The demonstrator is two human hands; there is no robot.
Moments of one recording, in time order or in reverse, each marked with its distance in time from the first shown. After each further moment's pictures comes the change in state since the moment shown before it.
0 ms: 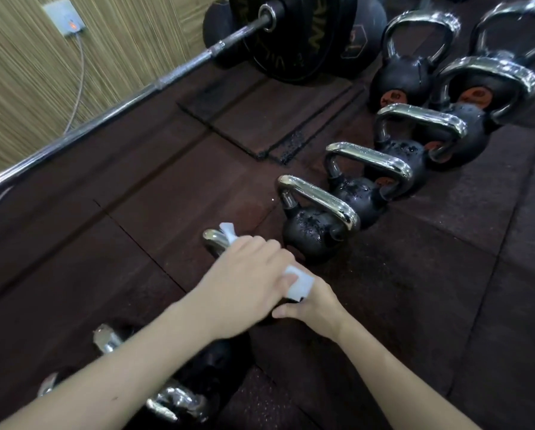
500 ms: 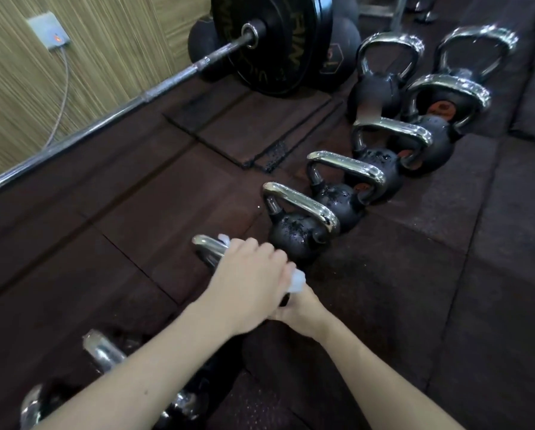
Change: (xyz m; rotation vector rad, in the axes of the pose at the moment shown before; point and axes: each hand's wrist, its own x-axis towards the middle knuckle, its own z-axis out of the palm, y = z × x) left_hand 0.020 0.027 0.003 0.238 -0.081 -0.054; right_hand -0.004 -0.005 0.006 -0.119 0.023 -0.005
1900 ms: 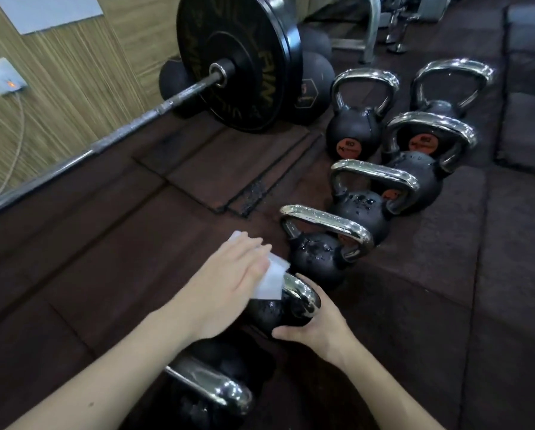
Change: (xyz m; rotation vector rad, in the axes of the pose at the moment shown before) left_hand 0.117 -0.063 0.017 -0.731 -0.110 -0.176; right_hand 0.064 0.021 -0.105 0.252 0.231 -0.007
